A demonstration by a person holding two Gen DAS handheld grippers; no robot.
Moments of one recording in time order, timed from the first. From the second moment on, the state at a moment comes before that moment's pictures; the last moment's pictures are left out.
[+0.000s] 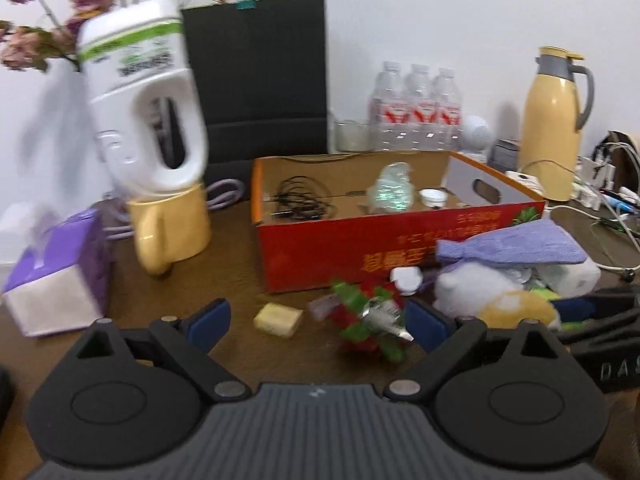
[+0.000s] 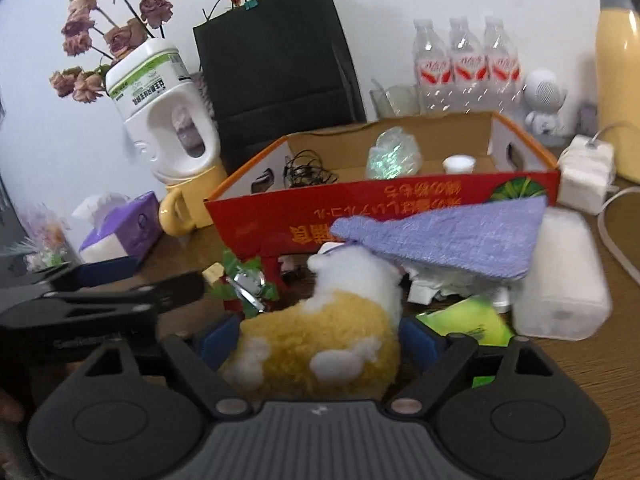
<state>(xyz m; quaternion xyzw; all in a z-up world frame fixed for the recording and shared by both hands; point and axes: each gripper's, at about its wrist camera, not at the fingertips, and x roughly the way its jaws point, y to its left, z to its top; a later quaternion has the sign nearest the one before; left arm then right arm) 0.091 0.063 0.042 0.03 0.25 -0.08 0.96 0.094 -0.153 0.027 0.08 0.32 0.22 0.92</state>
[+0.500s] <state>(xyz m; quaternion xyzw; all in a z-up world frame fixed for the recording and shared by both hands) 0.125 0.040 0.021 0.00 0.30 -0.10 0.95 0.049 -0.215 0.051 0.08 0.33 0.26 0.90</state>
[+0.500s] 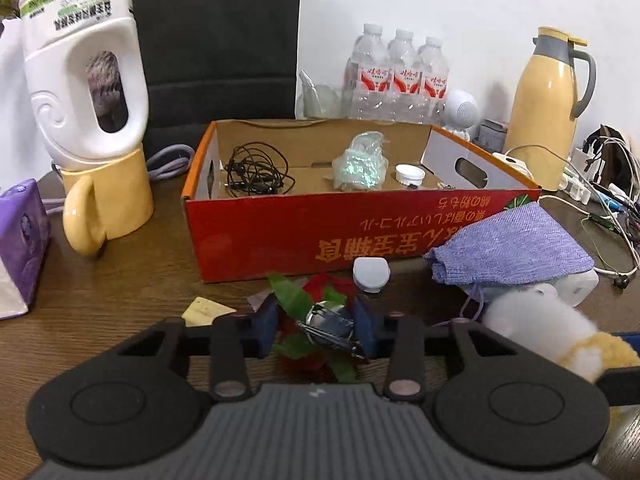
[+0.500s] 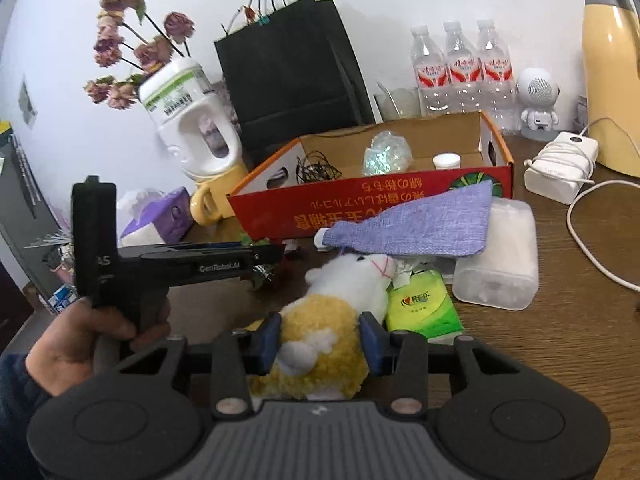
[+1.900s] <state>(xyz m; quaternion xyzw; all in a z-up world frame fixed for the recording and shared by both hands) -0.054 0.046 0.051 -0.03 0.22 -0.06 0.97 -0.026 -0.222 0.040 0.07 0.33 0.06 0.94</state>
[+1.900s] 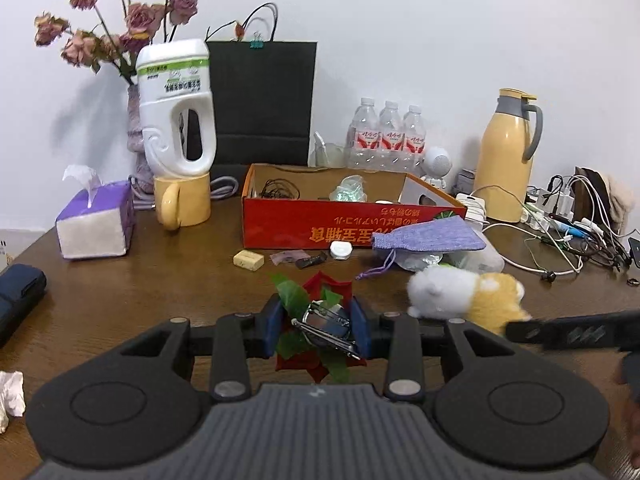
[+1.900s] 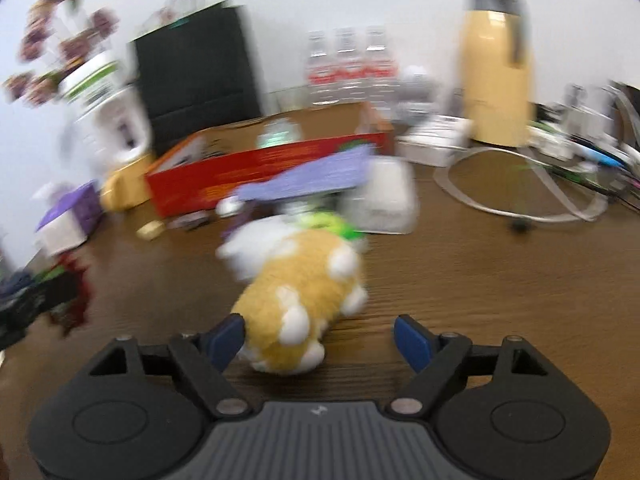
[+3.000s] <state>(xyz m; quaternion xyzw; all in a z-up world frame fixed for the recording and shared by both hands) 0.114 0.029 0.147 -0.04 0.19 -0.13 0.97 0.130 -0.260 0.153 0.08 0.22 0.15 0.96</state>
